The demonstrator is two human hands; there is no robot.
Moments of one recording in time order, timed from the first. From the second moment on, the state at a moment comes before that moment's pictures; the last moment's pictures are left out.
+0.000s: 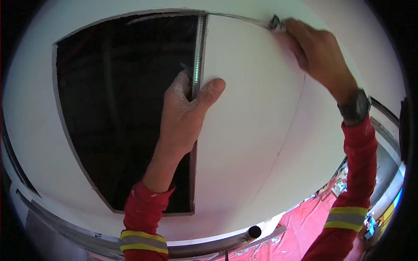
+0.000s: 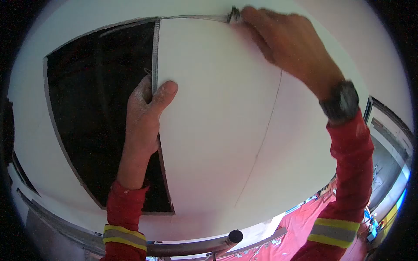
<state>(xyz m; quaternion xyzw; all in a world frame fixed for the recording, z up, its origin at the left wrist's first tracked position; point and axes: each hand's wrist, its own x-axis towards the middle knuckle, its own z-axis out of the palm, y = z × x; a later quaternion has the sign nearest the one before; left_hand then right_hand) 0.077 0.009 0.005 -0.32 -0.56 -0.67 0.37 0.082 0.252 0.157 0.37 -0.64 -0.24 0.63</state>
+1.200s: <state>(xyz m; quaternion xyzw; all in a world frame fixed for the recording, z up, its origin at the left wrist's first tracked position) 0.085 0.014 0.010 -0.32 -0.55 -0.67 0.37 0.071 0.297 0.161 0.38 -0.64 -0.22 0.63</state>
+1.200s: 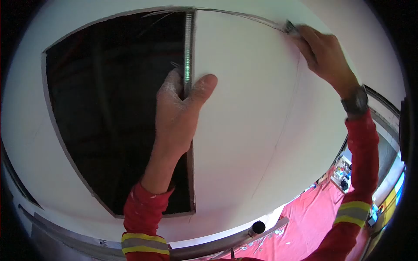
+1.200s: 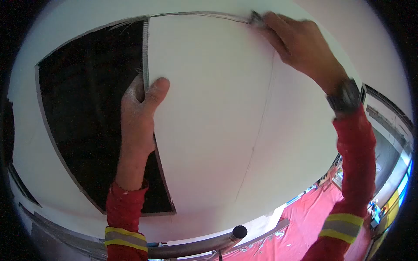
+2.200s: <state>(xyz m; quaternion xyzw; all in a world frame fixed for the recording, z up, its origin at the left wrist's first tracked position) 0.084 0.020 0.010 -0.33 -0.52 -0.70 0.35 0.074 0.268 0.158 0.39 -0.63 -0.25 0.62</state>
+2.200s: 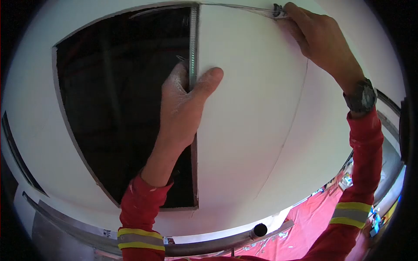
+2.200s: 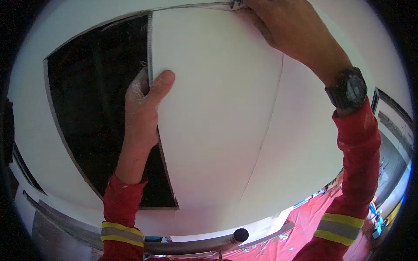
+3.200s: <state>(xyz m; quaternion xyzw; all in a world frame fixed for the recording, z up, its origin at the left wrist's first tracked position) 0.072 0.014 0.007 -0.34 -0.54 -0.67 0.38 0.118 0.393 0.108 0.25 -0.75 -0.17 0.59</state>
